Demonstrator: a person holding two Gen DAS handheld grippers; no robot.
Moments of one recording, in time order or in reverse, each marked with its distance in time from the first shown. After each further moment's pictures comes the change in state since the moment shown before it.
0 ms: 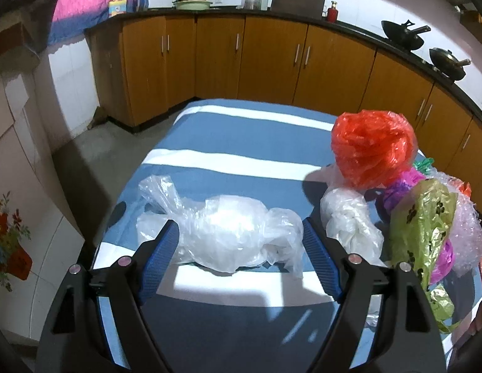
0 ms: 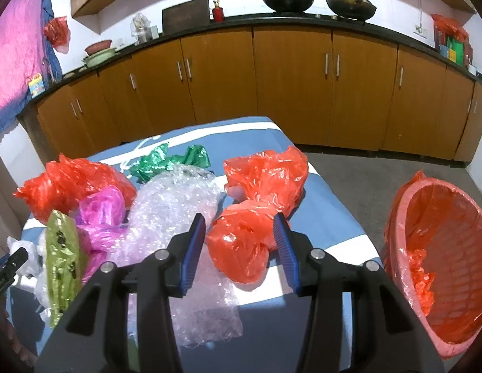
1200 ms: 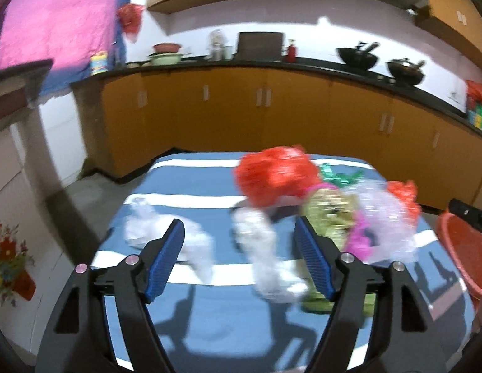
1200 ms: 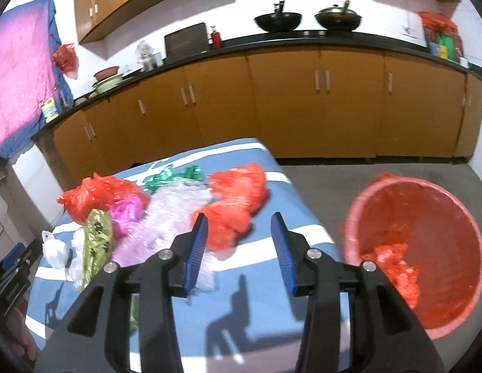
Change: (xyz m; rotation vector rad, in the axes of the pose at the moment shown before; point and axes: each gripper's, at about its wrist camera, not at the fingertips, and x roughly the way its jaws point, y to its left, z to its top) left arm -0.076 -0.059 -0.020 0.106 -0.233 -0.041; right arm -0.077 -0.033 -0.012 0.038 -0.095 0.070
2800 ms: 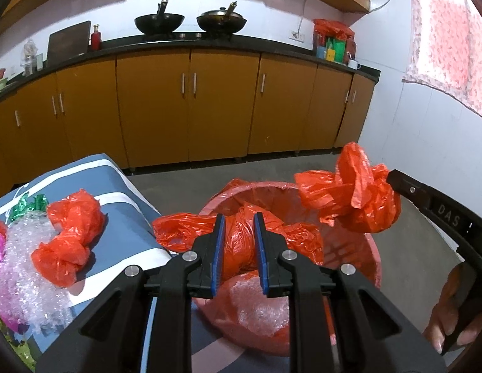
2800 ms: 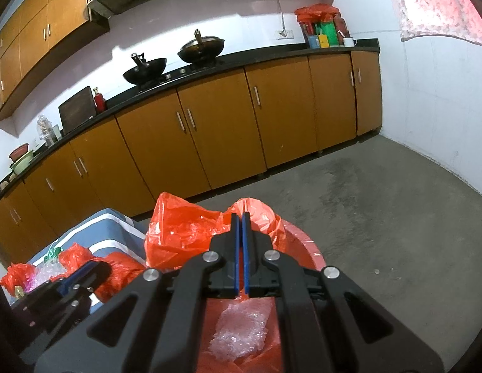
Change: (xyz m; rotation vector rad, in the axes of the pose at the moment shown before) left arm -0.004 -0.352 -0.008 0.347 0.126 -0.684; right arm -0.095 -0.259 0.007 0.319 -0.165 -0.364
